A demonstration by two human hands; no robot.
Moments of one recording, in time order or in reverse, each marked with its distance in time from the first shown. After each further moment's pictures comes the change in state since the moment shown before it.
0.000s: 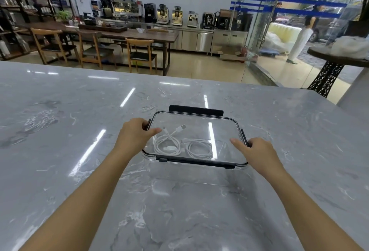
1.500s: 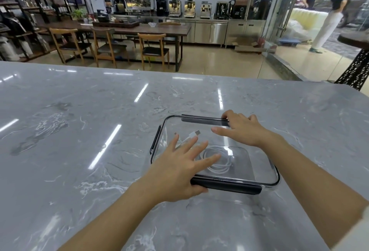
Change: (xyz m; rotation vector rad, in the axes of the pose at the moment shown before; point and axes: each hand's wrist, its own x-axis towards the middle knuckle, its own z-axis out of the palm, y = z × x) left_hand -0.033 0.016 0.033 0.665 -0.228 0.932; right_hand 0.095 -0.058 0.037 -0.392 -0.322 -0.425
